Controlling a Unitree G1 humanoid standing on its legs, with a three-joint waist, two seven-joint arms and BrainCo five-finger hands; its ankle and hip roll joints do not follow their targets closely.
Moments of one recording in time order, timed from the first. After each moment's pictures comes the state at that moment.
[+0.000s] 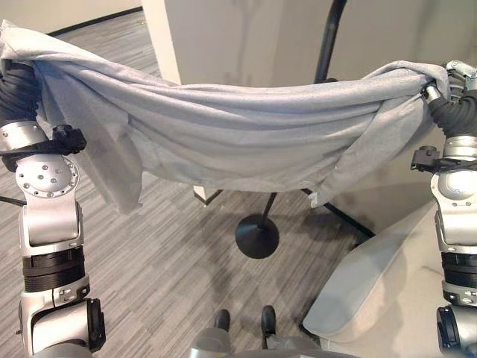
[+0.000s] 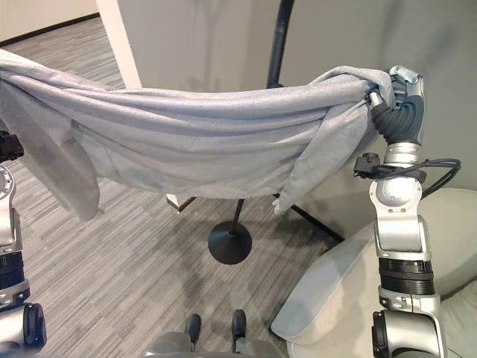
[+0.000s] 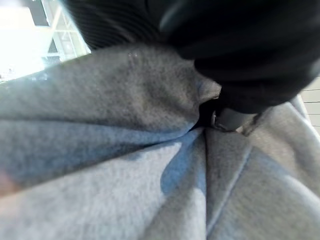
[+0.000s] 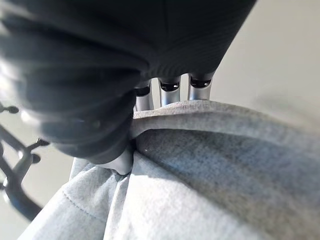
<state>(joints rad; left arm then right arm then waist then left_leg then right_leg) -0.44 0.67 0.37 -0.12 0.14 0.06 0.41 -0.45 -0.58 -0.19 -0.07 -0.14 0.00 -0.27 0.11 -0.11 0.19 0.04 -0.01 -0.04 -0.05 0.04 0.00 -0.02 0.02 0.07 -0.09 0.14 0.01</state>
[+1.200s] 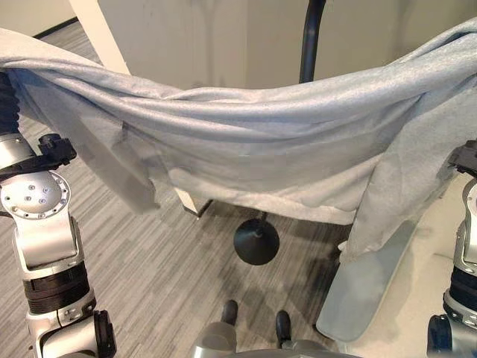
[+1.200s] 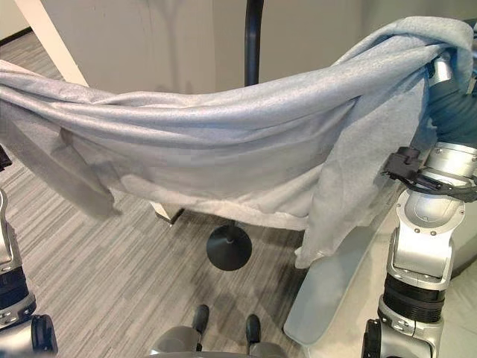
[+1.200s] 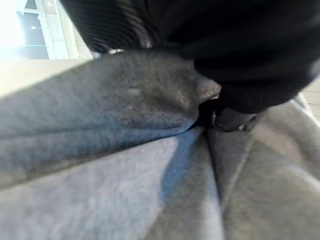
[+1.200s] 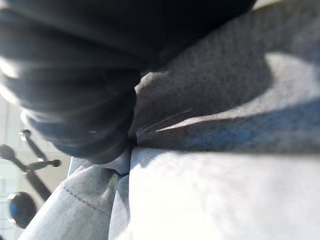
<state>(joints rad) -0.36 0.58 0.48 -0.34 0.13 0.02 0.37 -0.39 -0.49 -0.37 -0.46 -0.16 -0.04 -0.28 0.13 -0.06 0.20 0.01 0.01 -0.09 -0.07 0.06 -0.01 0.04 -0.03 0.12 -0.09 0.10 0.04</state>
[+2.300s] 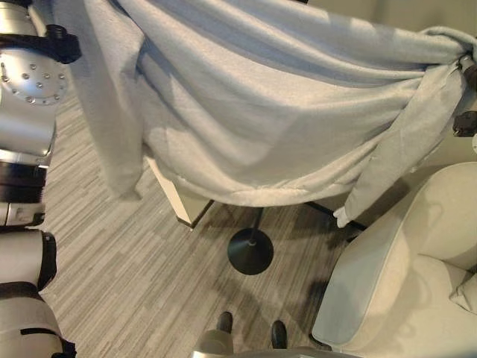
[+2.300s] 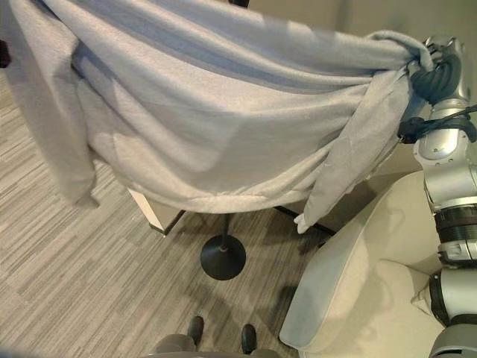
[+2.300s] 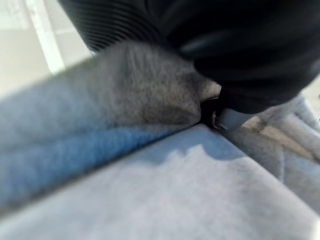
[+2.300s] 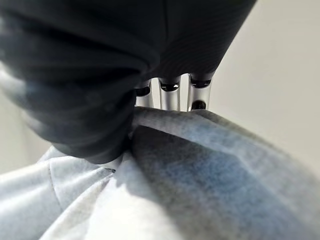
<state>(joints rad) -1.19 1.02 -0.37 0.44 0.02 -0.04 0.47 -0.90 -1.00 0.31 0.61 0.00 -0.01 -0.32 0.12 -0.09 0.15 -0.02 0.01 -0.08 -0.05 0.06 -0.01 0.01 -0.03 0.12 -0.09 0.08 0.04</state>
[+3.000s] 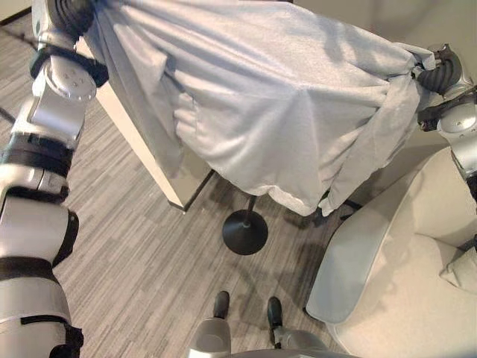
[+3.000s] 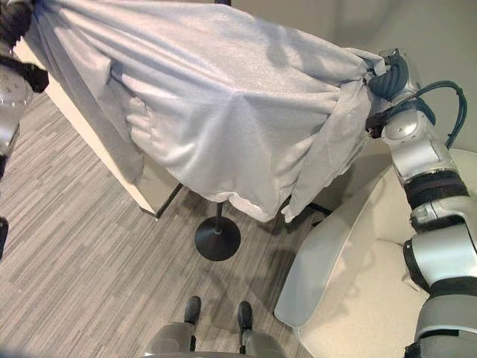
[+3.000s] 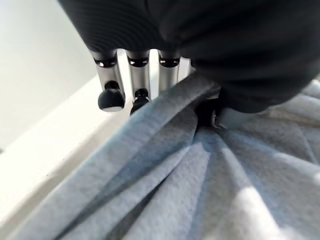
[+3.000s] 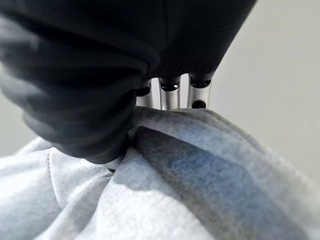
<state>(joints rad) -1.05 0.96 -0.36 0.70 -0.06 0.00 0.39 -0.92 -0.89 0.38 0.64 0.03 -0.01 -0.22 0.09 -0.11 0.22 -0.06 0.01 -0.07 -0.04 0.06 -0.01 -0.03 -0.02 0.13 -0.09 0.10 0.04</state>
